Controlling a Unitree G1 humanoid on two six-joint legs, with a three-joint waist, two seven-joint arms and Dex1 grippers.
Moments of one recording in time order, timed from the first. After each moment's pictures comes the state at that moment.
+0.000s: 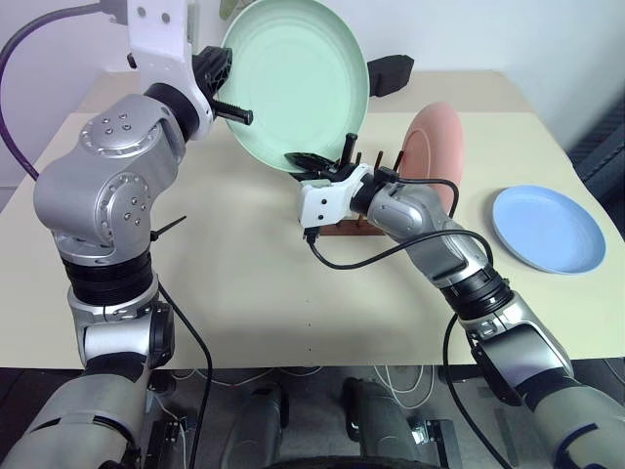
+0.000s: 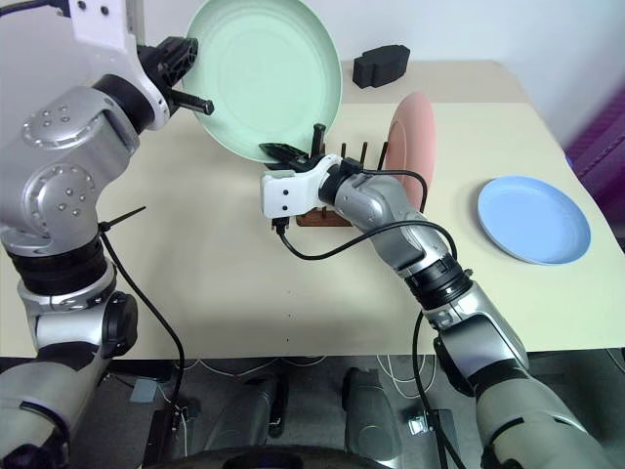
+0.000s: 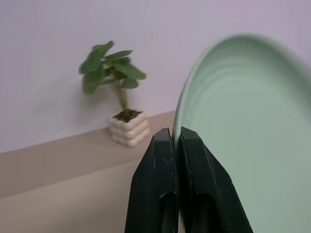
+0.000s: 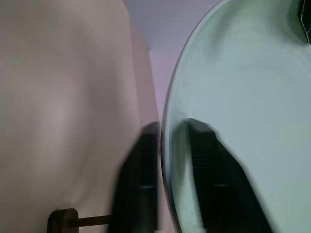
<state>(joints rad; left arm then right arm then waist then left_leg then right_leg) -0.95 0.45 0.16 -0.34 -0.41 1.06 -0.06 -0.83 -0.41 0.42 0.11 -0.51 -0.19 0.44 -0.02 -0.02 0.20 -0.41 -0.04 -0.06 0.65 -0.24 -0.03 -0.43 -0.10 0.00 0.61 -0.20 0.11</state>
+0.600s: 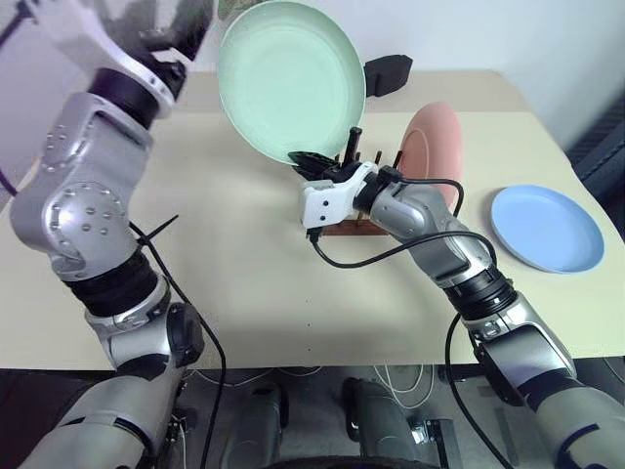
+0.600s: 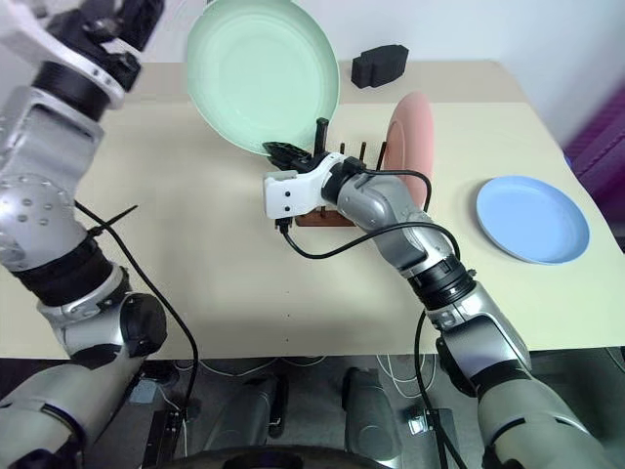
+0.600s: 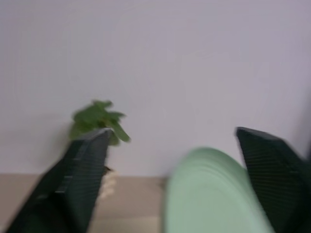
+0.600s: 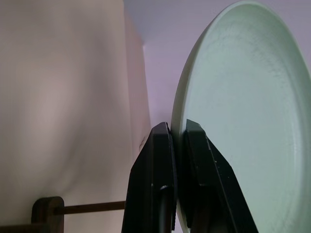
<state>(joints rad) -0.93 0.33 0.47 -0.36 -0.60 0.86 -0.08 -0.82 -0.43 0.41 0.10 -0.57 -0.21 0.43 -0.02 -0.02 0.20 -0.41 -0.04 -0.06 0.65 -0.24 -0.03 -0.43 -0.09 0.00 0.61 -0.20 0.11</state>
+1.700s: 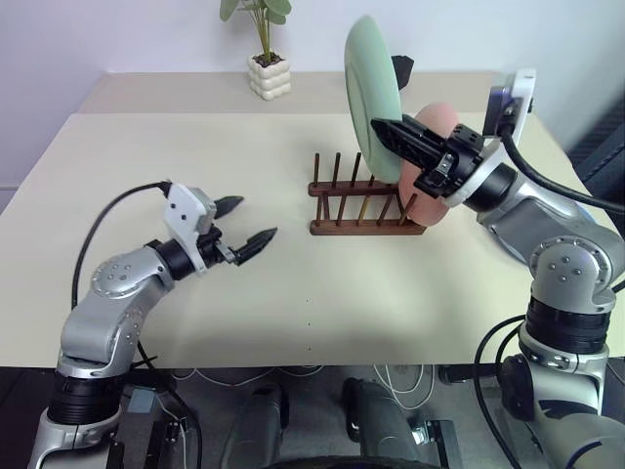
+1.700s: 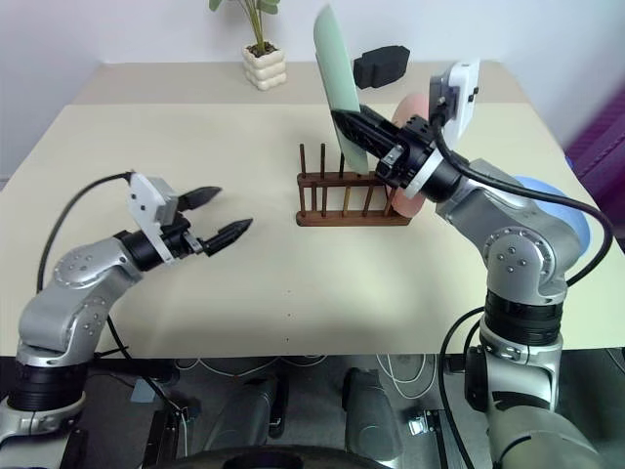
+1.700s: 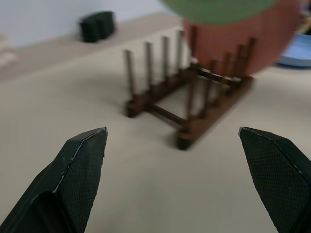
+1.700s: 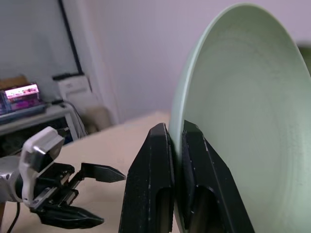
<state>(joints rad) -0.23 0.56 0.08 -0.38 -0.50 0.49 -0.69 -0.64 -0.47 -0.25 -0.34 0.98 0.84 0.49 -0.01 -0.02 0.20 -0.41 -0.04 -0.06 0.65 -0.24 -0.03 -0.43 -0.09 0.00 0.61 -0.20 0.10</state>
